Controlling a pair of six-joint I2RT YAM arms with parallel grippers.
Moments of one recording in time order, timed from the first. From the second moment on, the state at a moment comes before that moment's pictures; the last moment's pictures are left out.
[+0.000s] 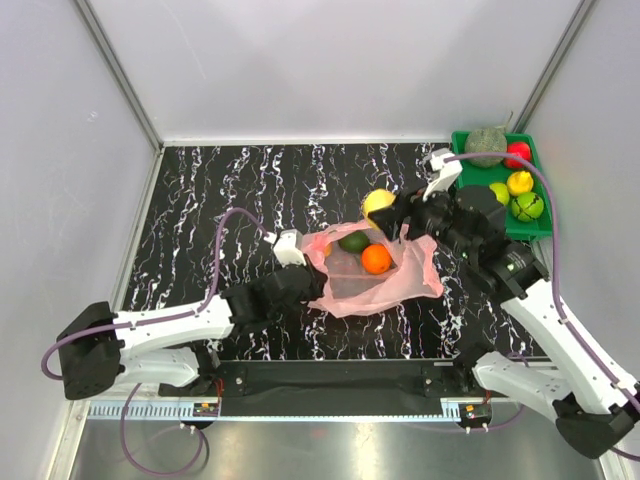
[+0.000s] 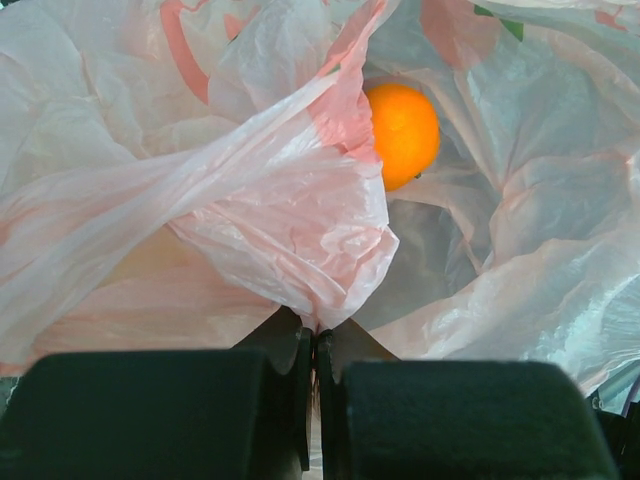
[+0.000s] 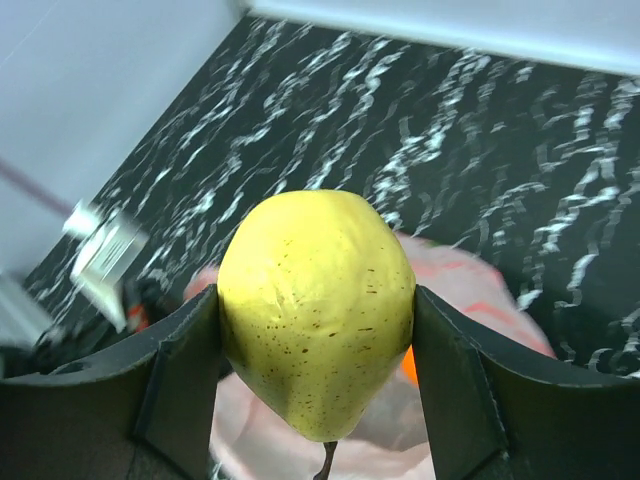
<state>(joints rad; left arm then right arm) -1.10 1.16 0.63 -0.02 -0.51 -0.92 0.60 0.94 1.13 -0.41 -0.09 0.28</state>
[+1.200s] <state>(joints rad) -1.10 1.03 0.51 0.00 -0.44 -0.94 -0.16 2.35 2.11 -0.66 0.30 0.49</state>
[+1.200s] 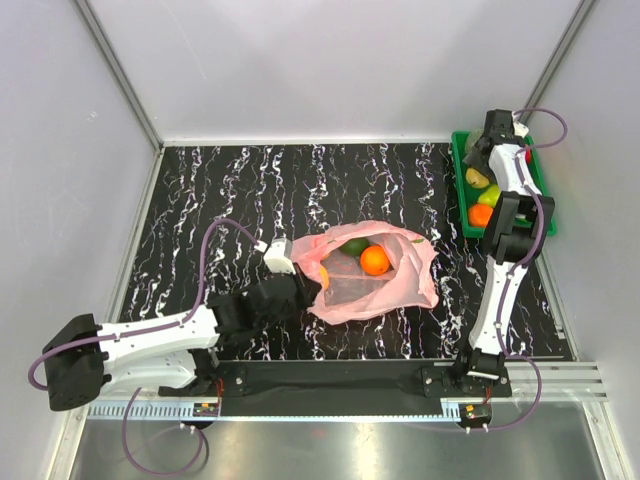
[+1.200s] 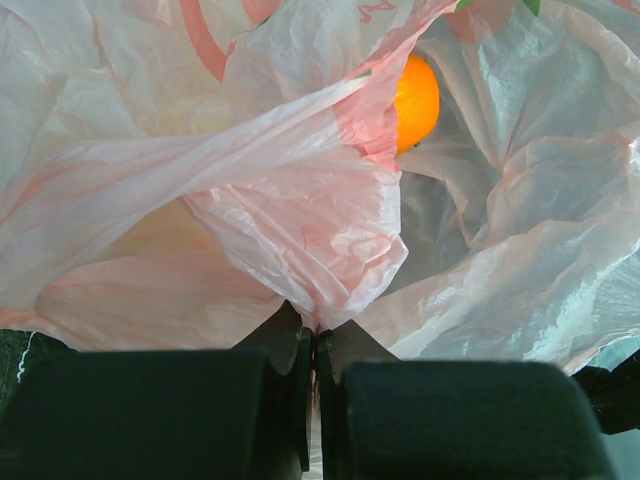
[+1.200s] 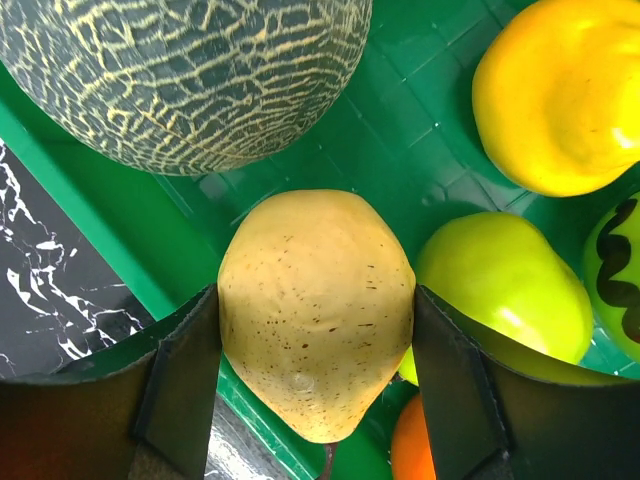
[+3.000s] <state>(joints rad) -1.10 1.14 0.51 0.07 -0.44 -0.94 0.75 1.41 0.99 -0.47 -0.01 0.28</state>
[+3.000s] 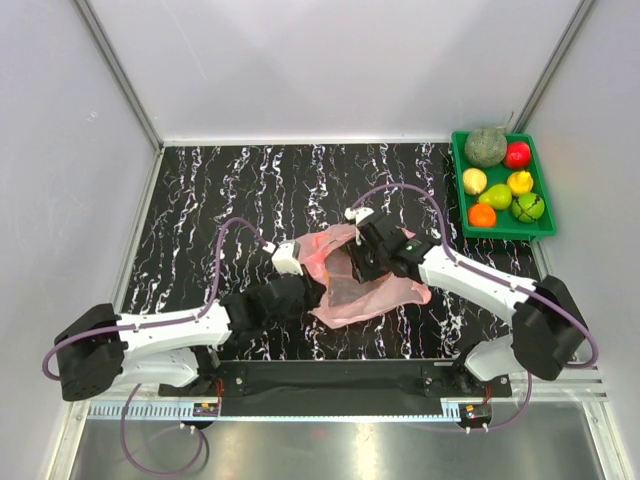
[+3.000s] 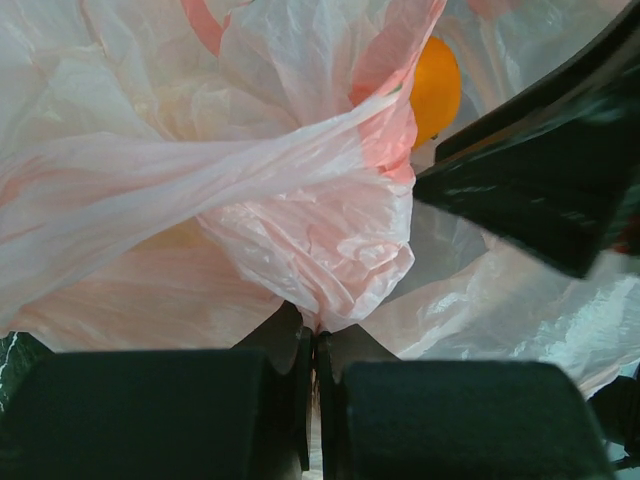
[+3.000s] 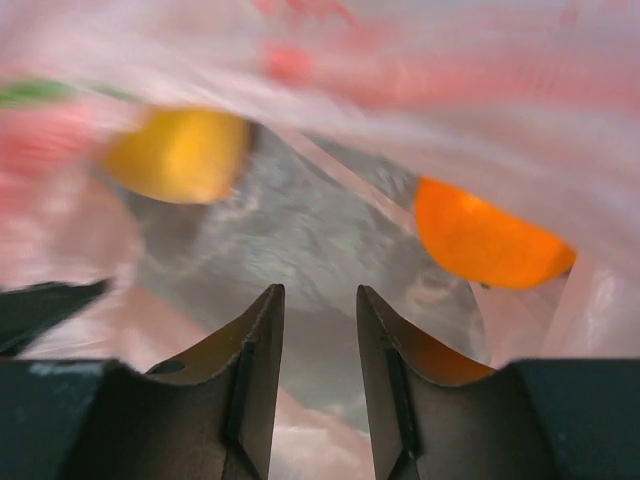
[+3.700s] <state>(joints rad) -1.10 1.22 0.52 0.13 -0.40 -0.94 0.77 1.51 0.93 -0.43 0.49 0.28</state>
